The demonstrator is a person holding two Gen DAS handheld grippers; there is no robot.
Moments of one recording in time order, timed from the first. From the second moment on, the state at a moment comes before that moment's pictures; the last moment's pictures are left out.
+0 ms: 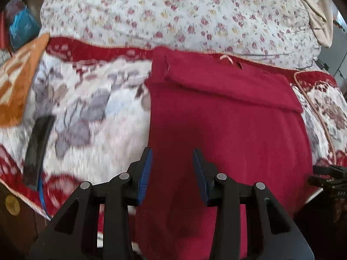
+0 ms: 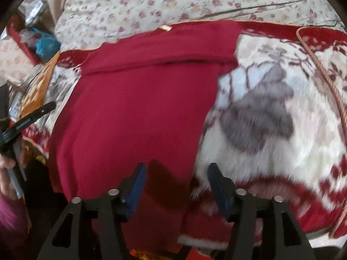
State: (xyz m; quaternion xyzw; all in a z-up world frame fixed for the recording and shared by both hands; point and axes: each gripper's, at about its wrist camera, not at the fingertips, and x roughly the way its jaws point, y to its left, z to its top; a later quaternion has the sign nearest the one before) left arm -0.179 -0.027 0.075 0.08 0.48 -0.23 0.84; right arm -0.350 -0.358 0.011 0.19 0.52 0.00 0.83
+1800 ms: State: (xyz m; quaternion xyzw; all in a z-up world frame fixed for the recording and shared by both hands) left arm -0.240 0.026 0.089 -0.01 0.55 -0.34 0.76; right arm -0.397 -0.323 0.018 0.31 0.47 0.17 0.81
